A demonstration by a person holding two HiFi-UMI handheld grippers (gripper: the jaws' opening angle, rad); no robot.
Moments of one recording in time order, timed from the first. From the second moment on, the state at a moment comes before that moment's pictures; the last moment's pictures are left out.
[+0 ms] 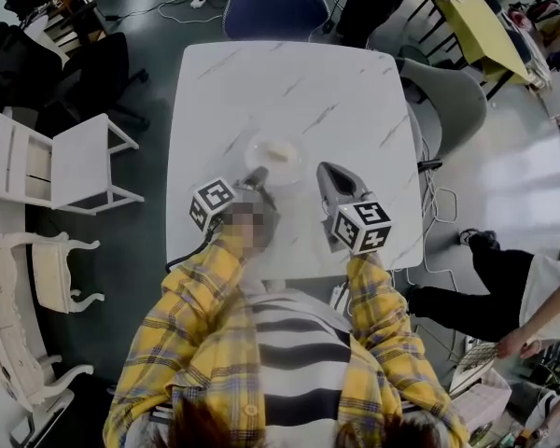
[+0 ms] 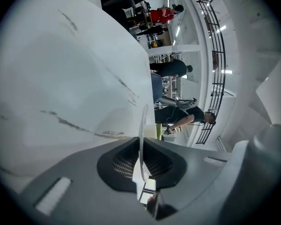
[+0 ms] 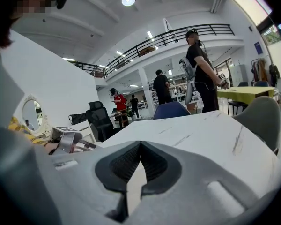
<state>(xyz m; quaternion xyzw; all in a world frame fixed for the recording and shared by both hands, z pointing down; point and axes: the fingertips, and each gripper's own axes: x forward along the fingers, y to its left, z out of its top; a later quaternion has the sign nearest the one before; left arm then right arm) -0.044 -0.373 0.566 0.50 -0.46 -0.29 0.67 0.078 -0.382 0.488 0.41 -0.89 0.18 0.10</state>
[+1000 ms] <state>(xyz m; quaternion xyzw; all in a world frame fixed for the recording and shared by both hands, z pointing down) -0.031 -0.420 0.597 0.48 -0.47 -0.25 0.69 0.080 -0.415 0.506 0.42 -0.88 0.20 0.12</state>
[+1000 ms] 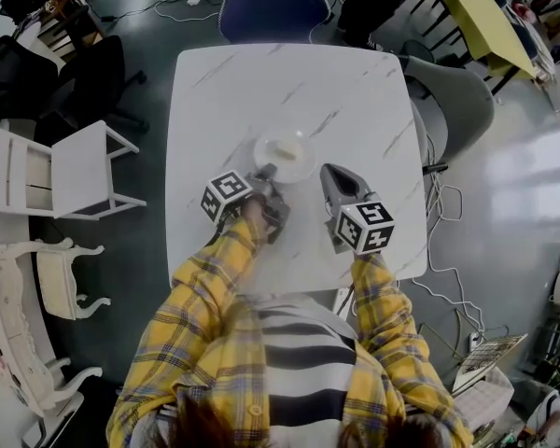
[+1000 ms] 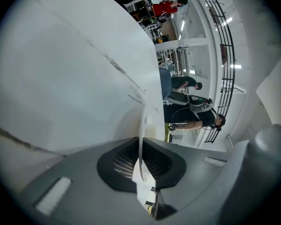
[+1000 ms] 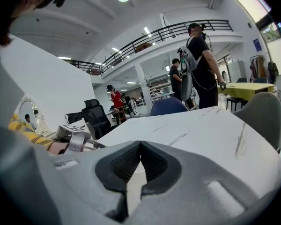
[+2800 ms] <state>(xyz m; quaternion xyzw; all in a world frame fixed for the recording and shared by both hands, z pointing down) -0.024 -0.396 0.598 0.37 -0.45 -0.26 0.77 0.062 -0.402 0.509 0.40 -0.89 0.20 0.12</state>
